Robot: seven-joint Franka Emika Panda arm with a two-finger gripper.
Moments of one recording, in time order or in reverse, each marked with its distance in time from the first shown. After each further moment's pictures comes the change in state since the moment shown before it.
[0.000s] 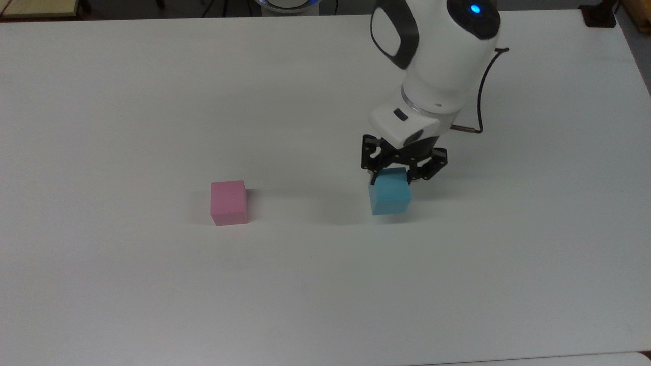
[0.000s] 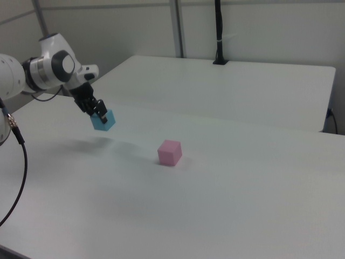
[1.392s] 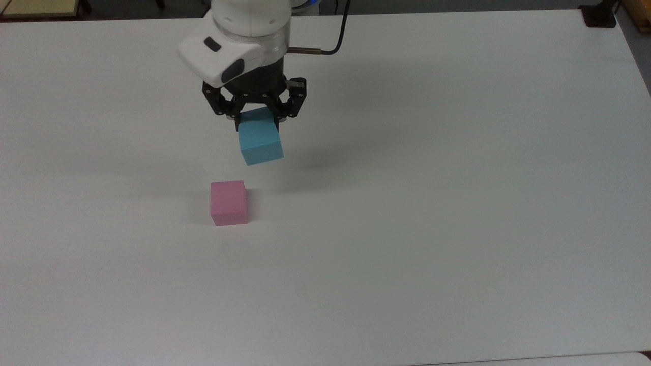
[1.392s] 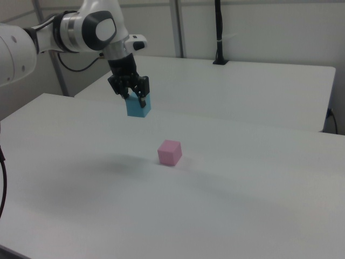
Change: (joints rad) arm -0.332 -0.223 -0.002 -0.008 0.165 -0.246 -0.558
